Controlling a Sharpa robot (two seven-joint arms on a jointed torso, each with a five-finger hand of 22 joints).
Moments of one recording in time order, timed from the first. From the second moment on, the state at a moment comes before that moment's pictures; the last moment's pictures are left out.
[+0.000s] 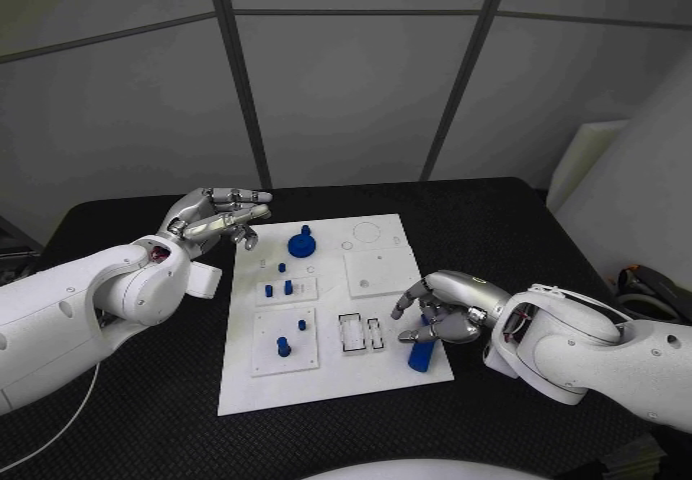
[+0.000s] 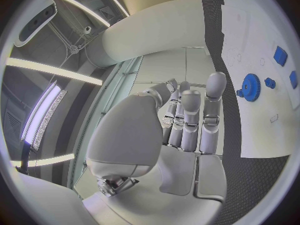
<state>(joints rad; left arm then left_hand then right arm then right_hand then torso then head) 1.11 -0.83 0.09 1.38 -0.20 -0.12 0.34 1.44 -0.14 0.46 0.00 0.13 1.00 0.17 0.15 0.07 1.06 0.09 0.41 0.17 1.27 0.01 1.18 0.63 0.13 1.23 0.10 0.70 1.00 0.92 -1.15 0.06 1.94 -1.41 -0.35 -0.12 1.57 -0.04 -0.13 0.24 0.35 0.93 0.12 0.21 0.21 1.39 0.04 1.17 1.43 1.47 -0.03 1.52 1.31 0.05 1.41 0.08 1.40 1.31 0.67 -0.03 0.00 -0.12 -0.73</state>
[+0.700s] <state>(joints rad) 1.09 -0.83 0.09 1.36 -0.20 -0.12 0.34 1.44 -0.14 0.46 0.00 0.13 1.00 0.17 0.15 0.07 1.06 0.09 0.41 0.17 1.27 0.01 1.18 0.62 0.13 1.23 0.10 0.70 1.00 0.97 -1.20 0.06 1.97 -1.61 -0.05 -0.07 1.62 -0.07 -0.15 0.20 0.23 0.83 0.05 0.09 0.15 1.37 -0.02 1.17 1.43 1.47 -0.08 1.50 1.31 0.05 1.36 0.05 1.34 1.31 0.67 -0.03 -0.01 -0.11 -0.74</state>
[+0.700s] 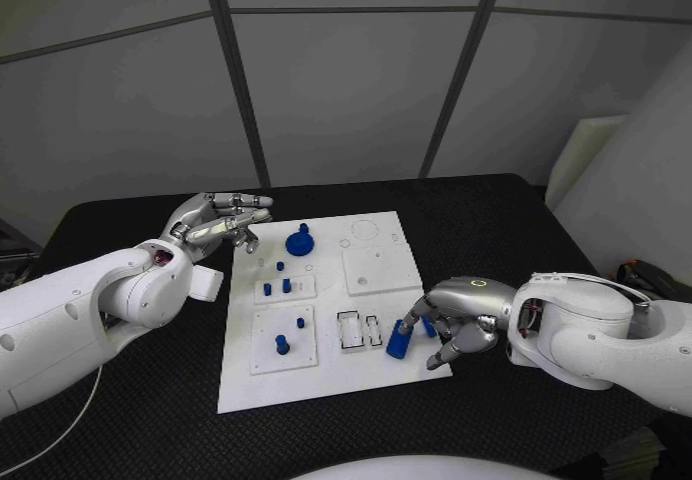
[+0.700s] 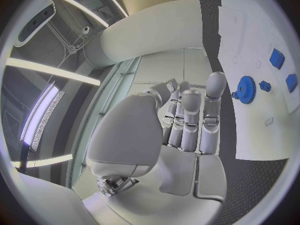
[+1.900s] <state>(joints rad) 1.09 -0.83 0.09 1.37 -0.20 -0.12 0.34 1.44 -0.14 0.46 0.00 0.13 1.00 0.17 0.15 0.07 1.06 0.09 0.41 0.17 1.27 0.01 1.18 0.62 0.13 1.23 0.10 0.70 1.00 0.97 -1.06 0.06 1.89 -1.83 -0.11 -0.12 1.61 -0.04 -0.12 0.21 0.20 0.95 0.07 0.10 0.15 1.38 -0.01 1.22 1.43 1.46 -0.08 1.50 1.31 0.05 1.38 0.04 1.36 1.31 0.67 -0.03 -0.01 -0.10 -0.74</state>
